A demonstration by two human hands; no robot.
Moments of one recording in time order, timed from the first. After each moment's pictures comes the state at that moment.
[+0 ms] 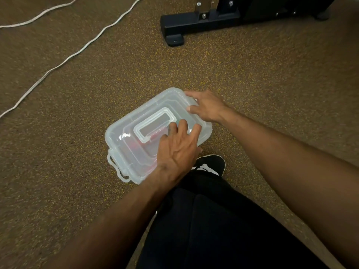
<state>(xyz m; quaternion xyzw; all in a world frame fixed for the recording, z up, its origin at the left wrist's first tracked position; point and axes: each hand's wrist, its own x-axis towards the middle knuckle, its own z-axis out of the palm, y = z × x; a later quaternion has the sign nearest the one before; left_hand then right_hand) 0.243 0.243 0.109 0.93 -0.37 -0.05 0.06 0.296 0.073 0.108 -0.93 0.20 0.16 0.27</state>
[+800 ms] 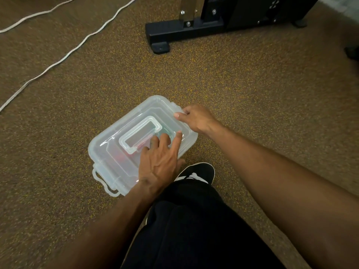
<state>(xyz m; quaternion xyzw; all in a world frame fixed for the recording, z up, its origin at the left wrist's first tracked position) 0.252 0.250 0.094 0.92 -0.37 -0.08 0.01 0.286 0.068 0.104 -0.89 0.26 0.16 0.33</state>
